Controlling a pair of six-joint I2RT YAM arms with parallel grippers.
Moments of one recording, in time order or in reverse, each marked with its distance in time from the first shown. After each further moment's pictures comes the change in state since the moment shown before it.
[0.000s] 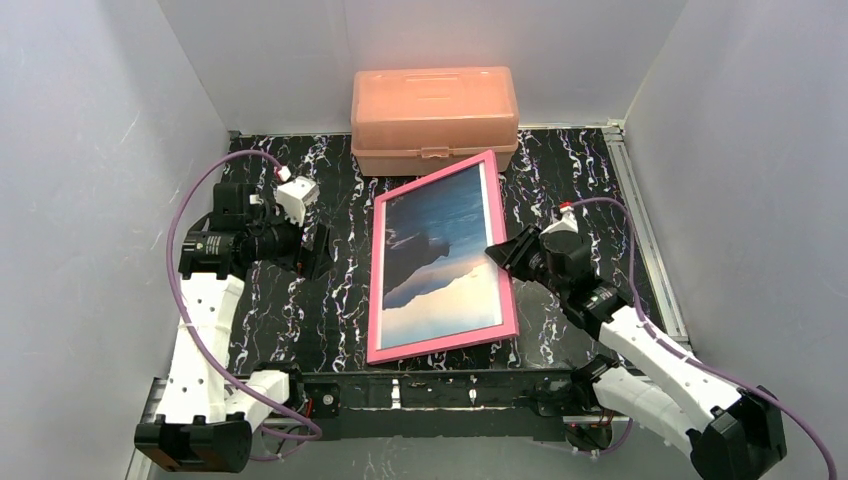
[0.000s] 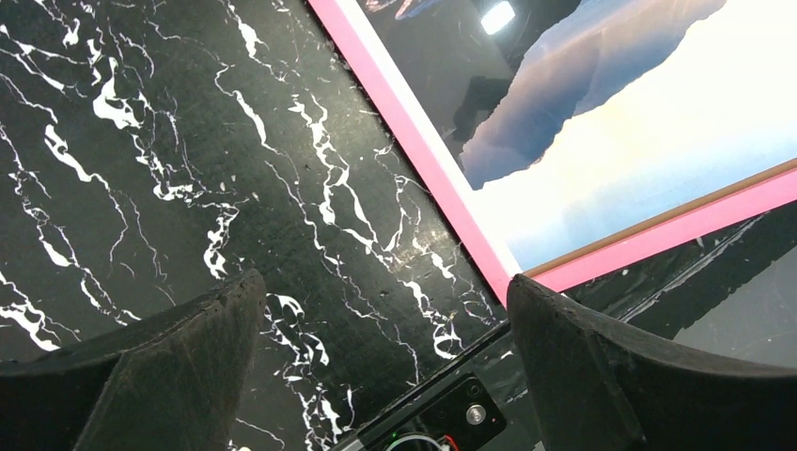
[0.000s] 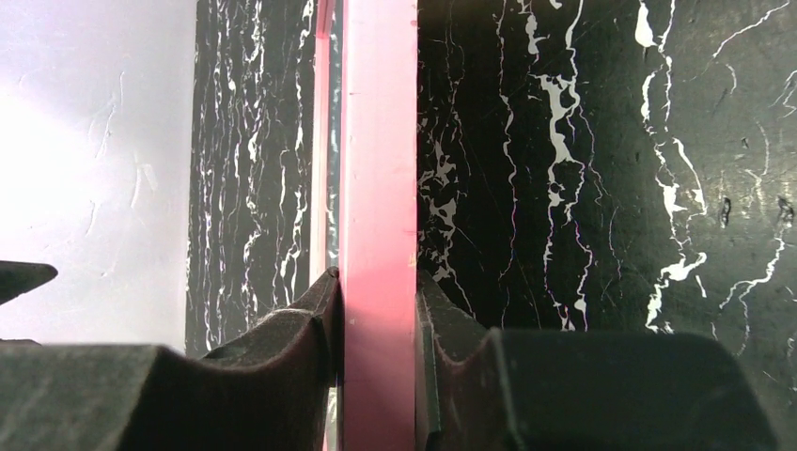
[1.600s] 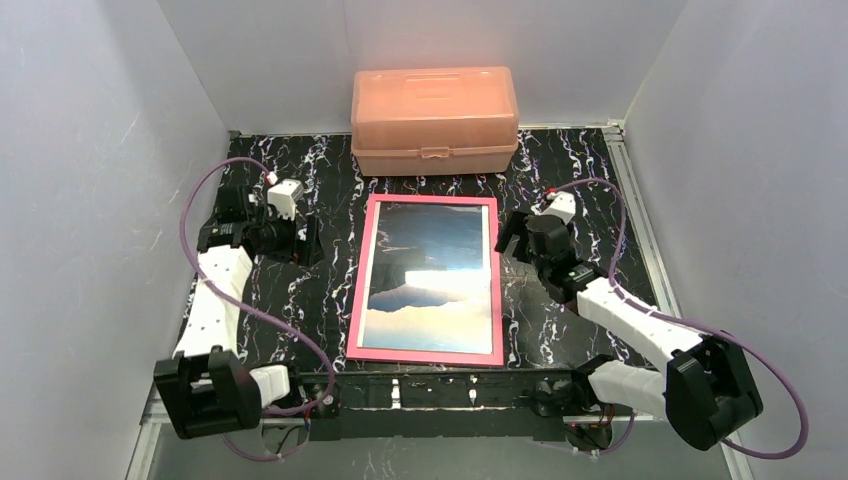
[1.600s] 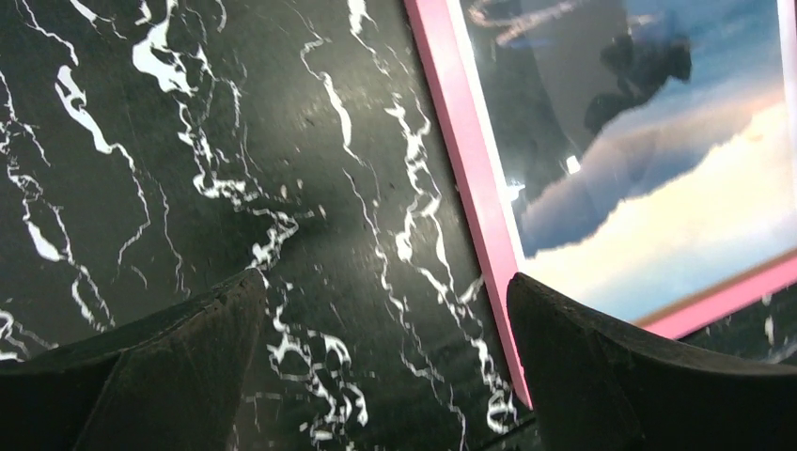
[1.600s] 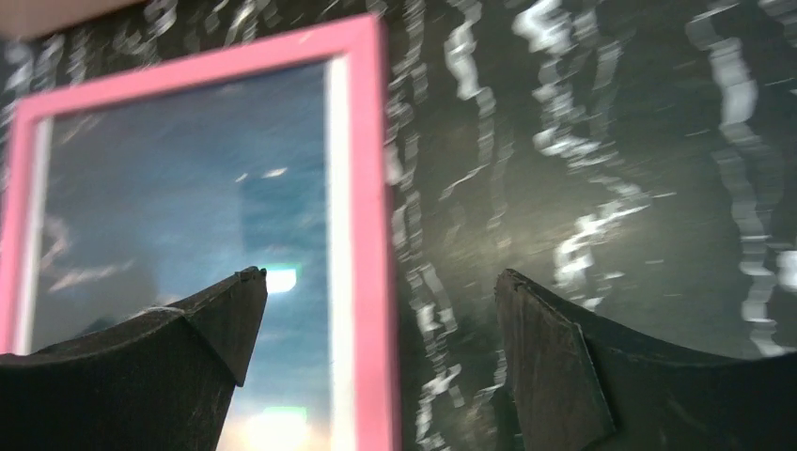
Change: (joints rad) left arm 0.173 0.142 -0.221 0.260 0.005 0.010; right arm -0.060 0.273 -0.003 0.155 0.261 -0.333
